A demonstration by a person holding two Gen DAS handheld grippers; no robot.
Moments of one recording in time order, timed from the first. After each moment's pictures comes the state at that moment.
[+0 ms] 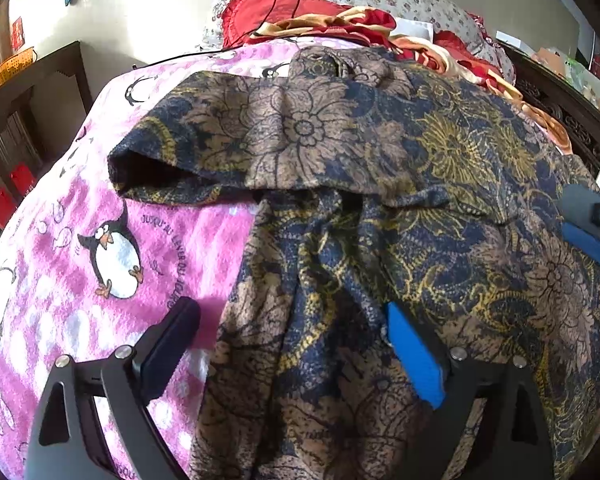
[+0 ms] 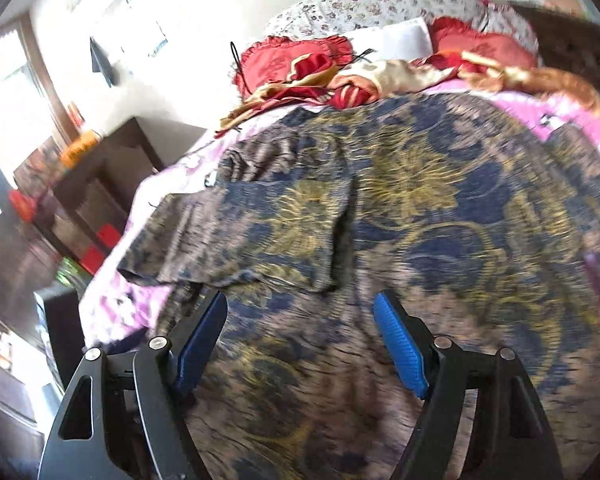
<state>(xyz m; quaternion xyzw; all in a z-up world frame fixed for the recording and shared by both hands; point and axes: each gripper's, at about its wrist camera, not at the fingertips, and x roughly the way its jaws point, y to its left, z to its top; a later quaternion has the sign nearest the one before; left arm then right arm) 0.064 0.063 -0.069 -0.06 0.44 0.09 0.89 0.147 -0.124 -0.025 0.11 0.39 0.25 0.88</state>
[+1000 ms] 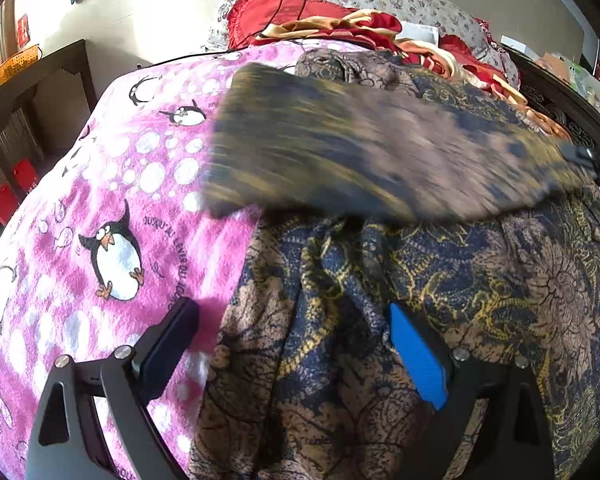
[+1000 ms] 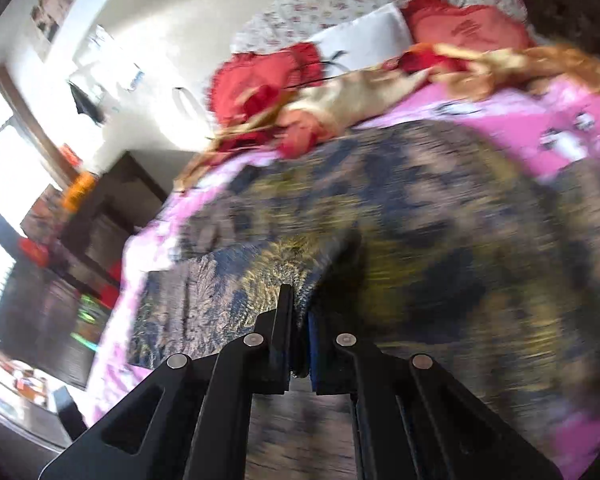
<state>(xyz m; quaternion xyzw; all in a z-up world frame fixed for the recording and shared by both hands) 0.067 0.064 -0.070 -0.06 0.44 0.10 0.89 0.246 -0.209 0.007 0.14 0.42 0.21 0.87</state>
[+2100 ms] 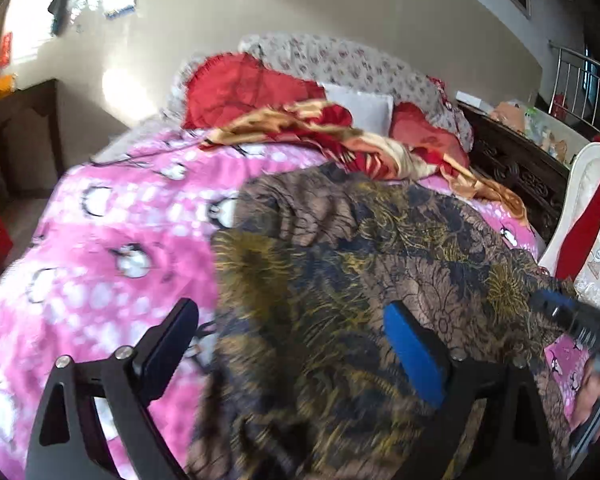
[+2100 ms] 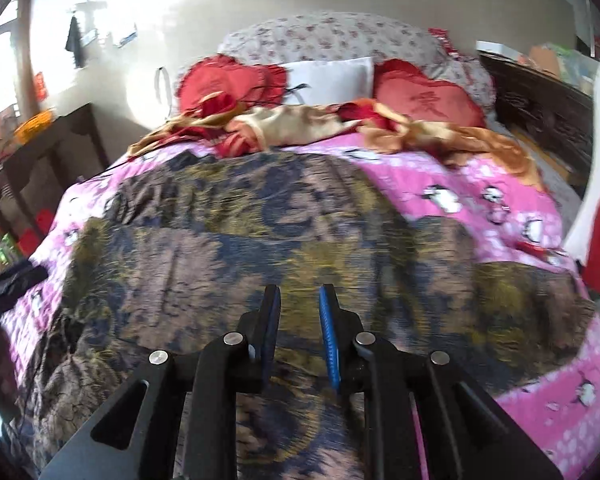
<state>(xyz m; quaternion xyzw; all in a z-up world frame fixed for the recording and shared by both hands) 0.117 0.059 0.000 -0.09 0.34 0.01 0.93 0.186 -0.221 0.006 -0.02 0.36 0.16 0.92</state>
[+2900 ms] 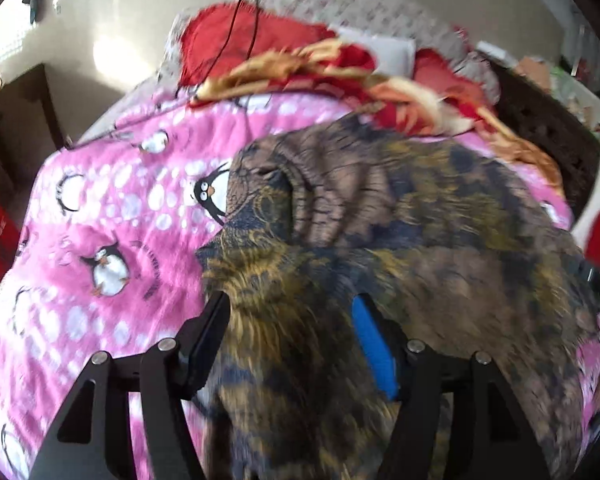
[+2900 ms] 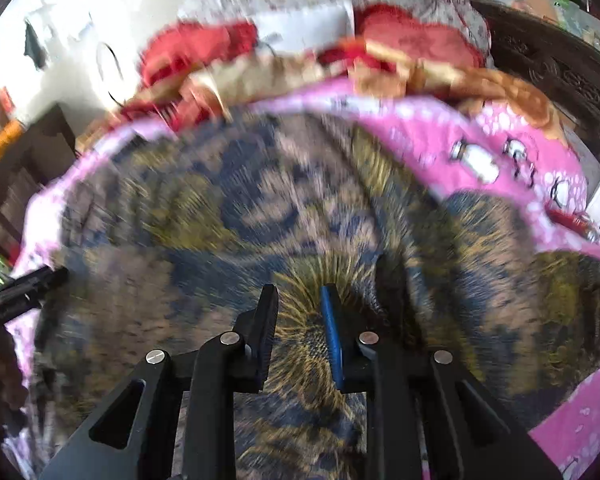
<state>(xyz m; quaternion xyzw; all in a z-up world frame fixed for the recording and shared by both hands) 0.169 0.061 -0.008 -0.06 0.42 0.03 0.91 0.240 -0.229 0.010 0.03 0.39 0.12 0.91</state>
